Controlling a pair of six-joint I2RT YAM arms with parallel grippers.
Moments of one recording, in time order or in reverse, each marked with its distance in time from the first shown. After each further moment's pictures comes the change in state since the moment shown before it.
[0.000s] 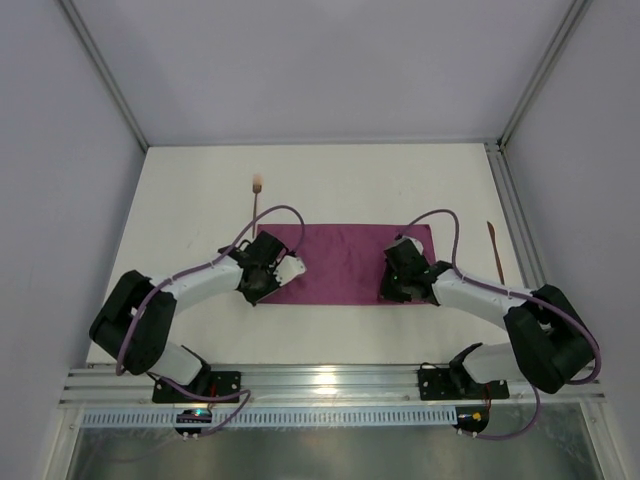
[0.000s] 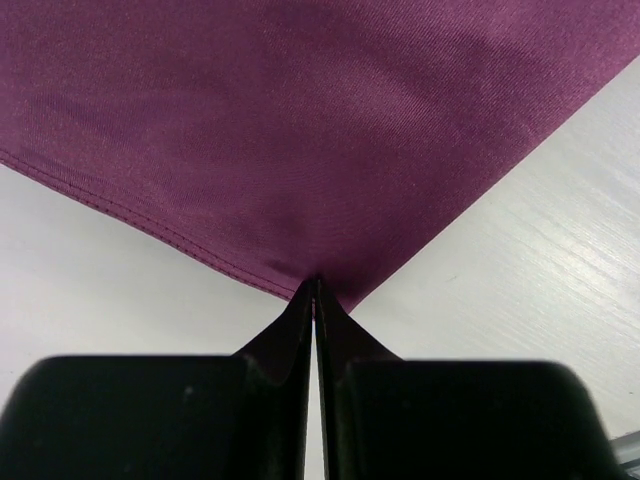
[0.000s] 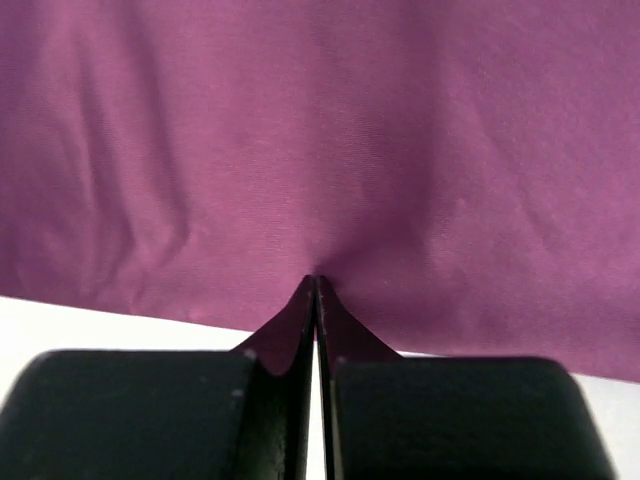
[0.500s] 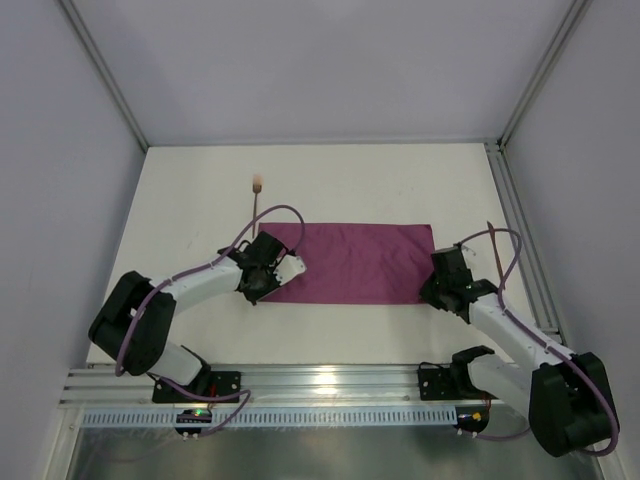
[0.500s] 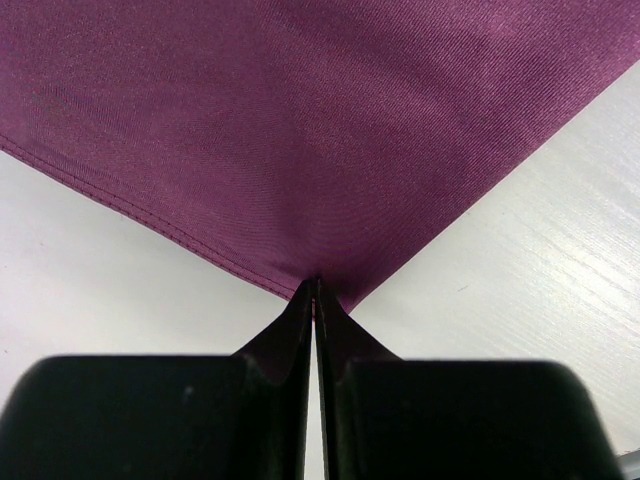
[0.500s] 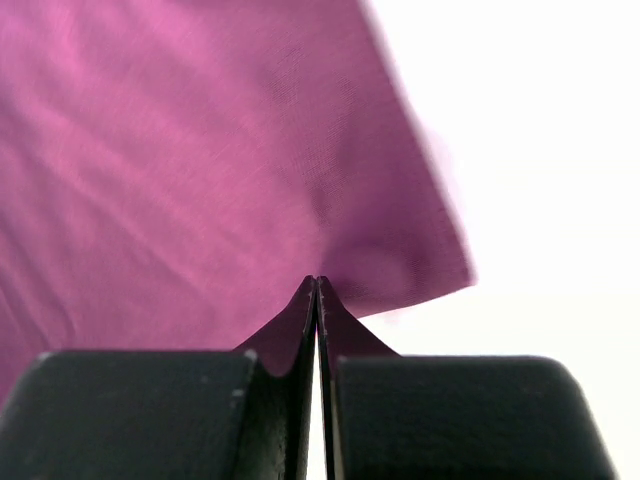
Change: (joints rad) left arm 0.000 -0.001 -0.010 0.038 -0.019 0.004; right arm -0.304 -0.331 -0.182 -0.122 0.080 0.073
